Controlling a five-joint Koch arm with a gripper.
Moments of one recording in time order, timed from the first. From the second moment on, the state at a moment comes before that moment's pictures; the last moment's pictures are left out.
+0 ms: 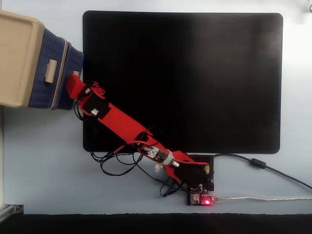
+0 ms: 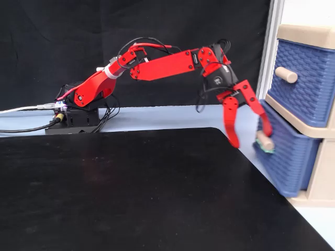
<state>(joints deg) 34.5 39.8 14.1 70.3 162.0</state>
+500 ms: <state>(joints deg) 42.4 44.8 14.8 81.6 163.5</state>
